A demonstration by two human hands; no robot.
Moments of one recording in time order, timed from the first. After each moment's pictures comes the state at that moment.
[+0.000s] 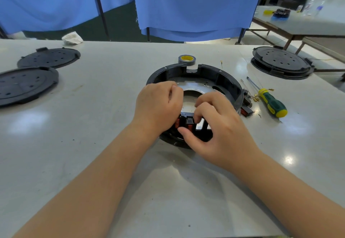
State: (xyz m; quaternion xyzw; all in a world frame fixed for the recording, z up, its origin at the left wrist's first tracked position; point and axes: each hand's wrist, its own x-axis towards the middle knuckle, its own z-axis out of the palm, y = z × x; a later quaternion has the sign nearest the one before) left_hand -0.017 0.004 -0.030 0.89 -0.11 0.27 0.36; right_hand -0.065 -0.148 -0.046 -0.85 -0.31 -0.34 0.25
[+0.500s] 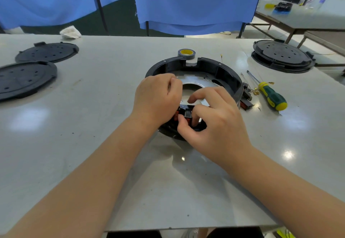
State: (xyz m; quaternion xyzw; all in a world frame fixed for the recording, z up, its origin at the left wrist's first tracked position) left_hand -0.016 0.004 -0.030 0.89 -0.11 0.27 0.36; right_hand -0.068 -0.133 -0.048 -0.83 -0.27 -0.42 0.22
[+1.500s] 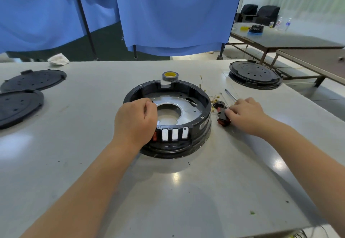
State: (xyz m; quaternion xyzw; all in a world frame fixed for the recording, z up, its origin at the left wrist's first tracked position) left_hand -0.017 0.013 -0.032 0.89 -0.07 0.28 0.36; right_hand 0.021 -0.278 -0.042 -1.00 0.00 -0.02 0.03
